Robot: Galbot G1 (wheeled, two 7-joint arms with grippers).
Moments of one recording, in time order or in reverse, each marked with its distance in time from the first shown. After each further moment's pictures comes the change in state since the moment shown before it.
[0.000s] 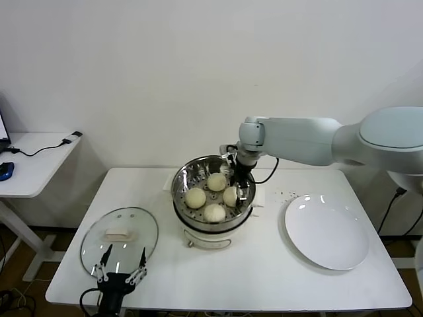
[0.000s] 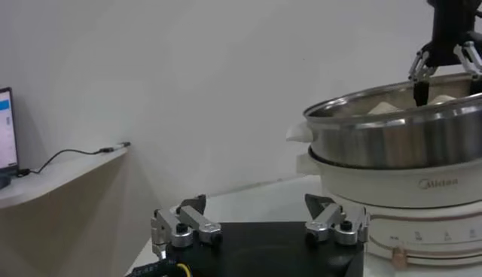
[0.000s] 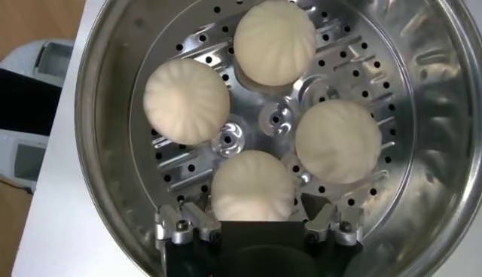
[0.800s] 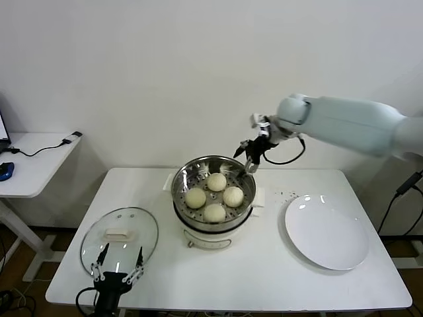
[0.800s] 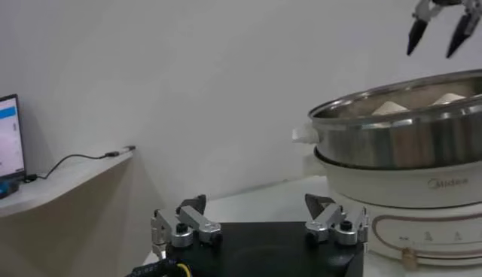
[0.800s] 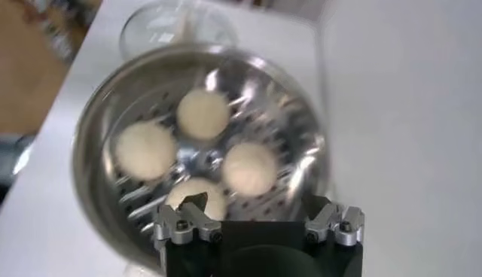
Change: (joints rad) left arm 0.001 0.007 -0.016 -0.011 0.007 0.004 0.001; right arm 0.042 -0.309 0.140 0.097 0.186 0.261 0.175
